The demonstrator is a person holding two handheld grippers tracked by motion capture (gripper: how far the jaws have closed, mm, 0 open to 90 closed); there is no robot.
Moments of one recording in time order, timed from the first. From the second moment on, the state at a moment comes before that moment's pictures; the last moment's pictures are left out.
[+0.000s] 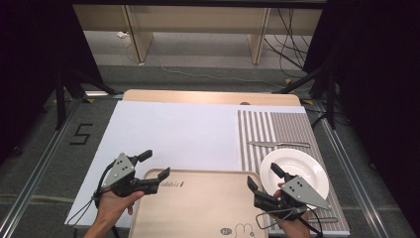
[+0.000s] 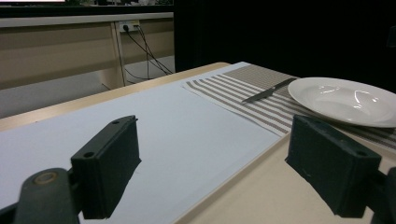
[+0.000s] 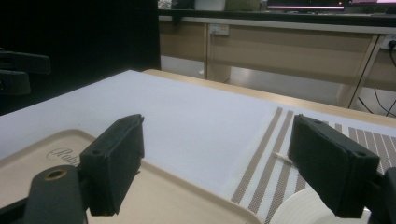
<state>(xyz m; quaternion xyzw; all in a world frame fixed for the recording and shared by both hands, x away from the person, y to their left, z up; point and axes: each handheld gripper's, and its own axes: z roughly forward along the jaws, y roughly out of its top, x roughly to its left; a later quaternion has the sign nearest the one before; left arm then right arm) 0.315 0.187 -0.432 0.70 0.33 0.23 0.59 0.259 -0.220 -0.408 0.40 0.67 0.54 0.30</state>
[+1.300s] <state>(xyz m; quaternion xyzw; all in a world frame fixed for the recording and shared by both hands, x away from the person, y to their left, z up) 0.315 0.185 -0.433 0.70 0.32 0.24 0.59 0.277 -0.253 -0.370 0.40 0.66 0.54 0.33</state>
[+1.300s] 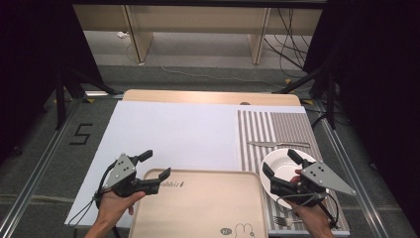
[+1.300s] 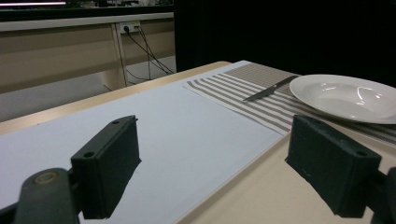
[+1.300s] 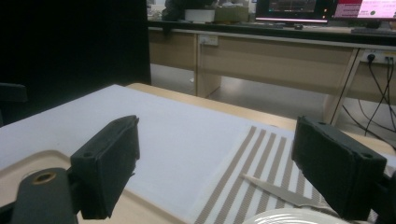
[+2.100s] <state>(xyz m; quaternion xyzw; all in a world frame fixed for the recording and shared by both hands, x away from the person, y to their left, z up) 0.318 0.186 -0.436 0.70 0.33 0.25 0.58 0.336 -0.294 -0.322 0.41 0.73 0.44 0.32</state>
